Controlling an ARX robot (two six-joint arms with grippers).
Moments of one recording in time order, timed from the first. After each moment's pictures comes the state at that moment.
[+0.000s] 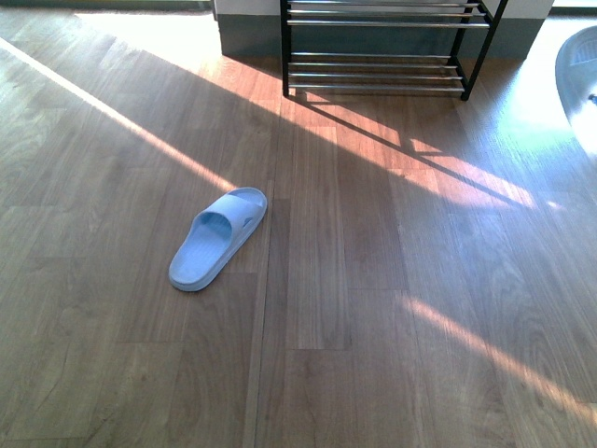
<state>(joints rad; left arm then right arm) 0.00 0.02 0.01 0.00 0.00 0.00 0.10 1.61 0.31 1.04 0.04 0.01</state>
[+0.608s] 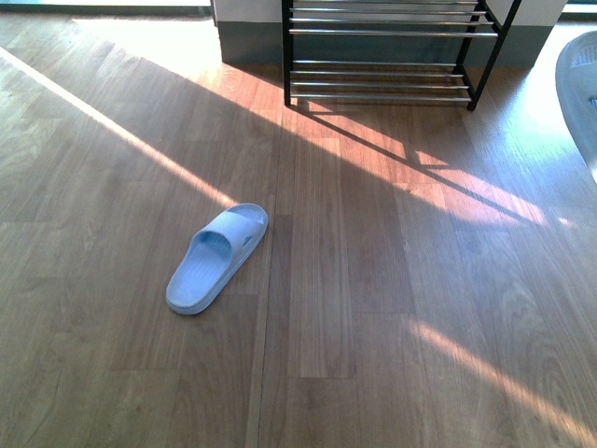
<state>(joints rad) 0.00 0.02 0.01 0.00 0.00 0.00 0.10 1.61 0.30 1.03 0.03 0.01</state>
